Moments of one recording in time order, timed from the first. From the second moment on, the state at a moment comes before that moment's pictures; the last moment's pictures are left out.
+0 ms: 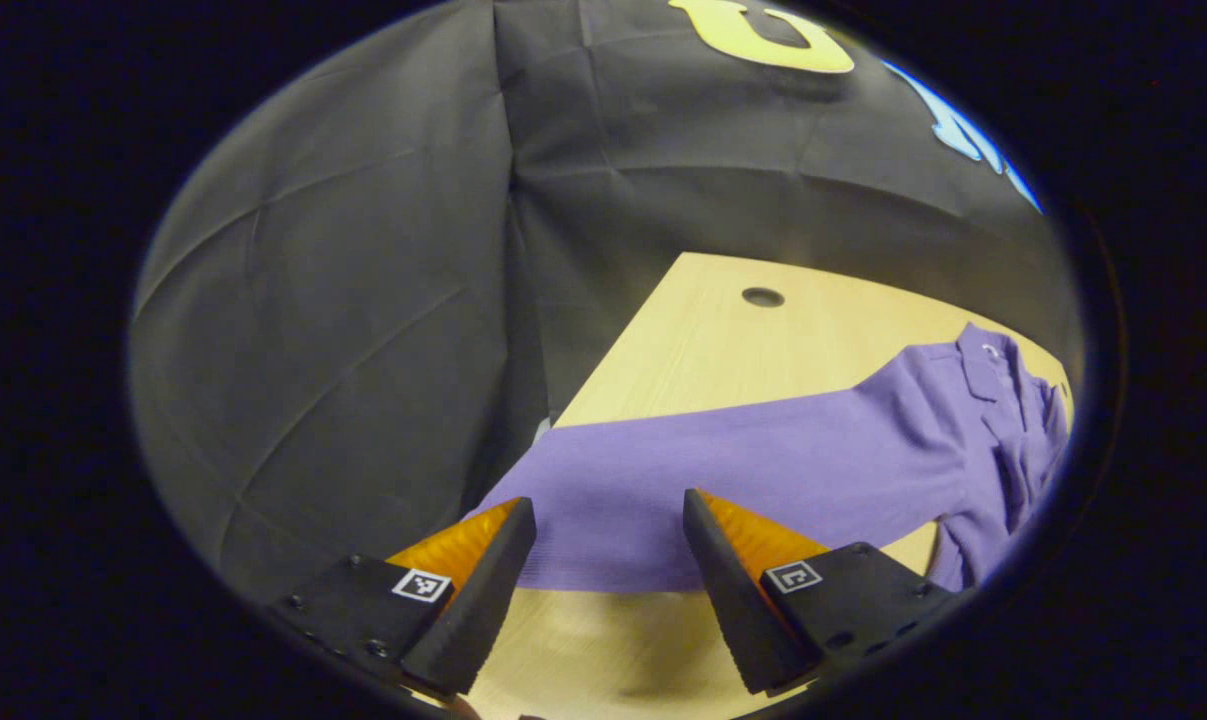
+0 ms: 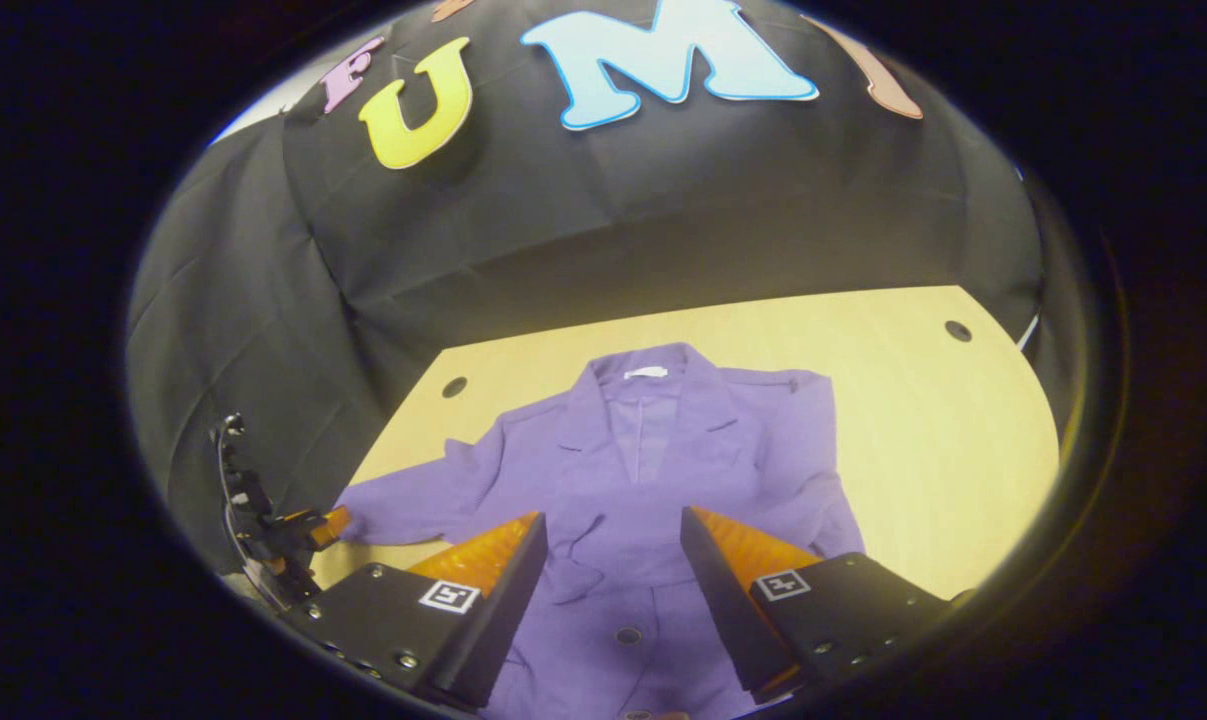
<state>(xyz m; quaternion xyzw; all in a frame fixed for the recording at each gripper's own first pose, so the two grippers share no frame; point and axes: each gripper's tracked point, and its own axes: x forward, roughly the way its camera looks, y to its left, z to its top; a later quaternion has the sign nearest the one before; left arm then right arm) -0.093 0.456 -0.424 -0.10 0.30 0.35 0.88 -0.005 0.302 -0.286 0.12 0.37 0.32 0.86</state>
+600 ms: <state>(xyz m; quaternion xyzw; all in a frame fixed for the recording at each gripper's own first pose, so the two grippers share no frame) -0.081 0.450 -0.442 -0.14 0.31 0.36 0.87 -0.003 0.276 -0.281 0.10 0.37 0.31 0.87</state>
